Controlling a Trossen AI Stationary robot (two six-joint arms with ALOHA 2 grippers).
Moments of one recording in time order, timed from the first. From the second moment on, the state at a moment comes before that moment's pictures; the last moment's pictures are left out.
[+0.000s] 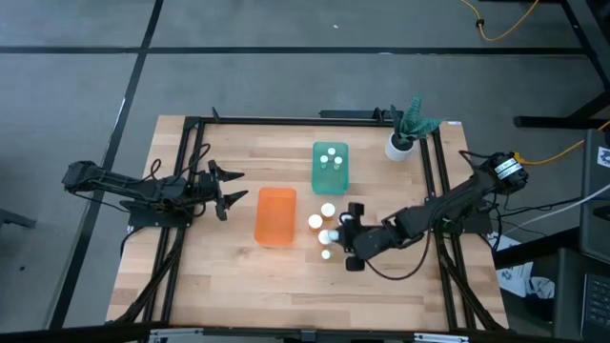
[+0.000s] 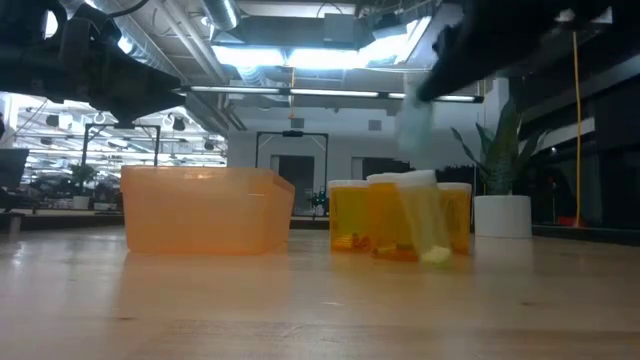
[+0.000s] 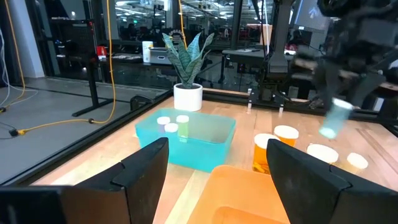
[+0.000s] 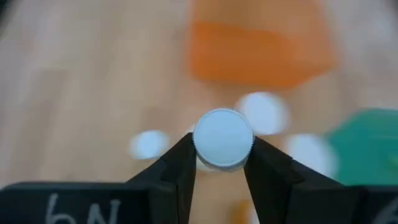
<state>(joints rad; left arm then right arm) -0.15 0.30 0.01 0.29 -0.48 -0.07 0.47 1.53 0.99 -0.31 0.50 0.26</state>
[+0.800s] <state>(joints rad) -0.15 0.30 0.01 0.29 -0.48 -0.05 -0.09 1.52 1.02 -0.36 0.31 0.10</state>
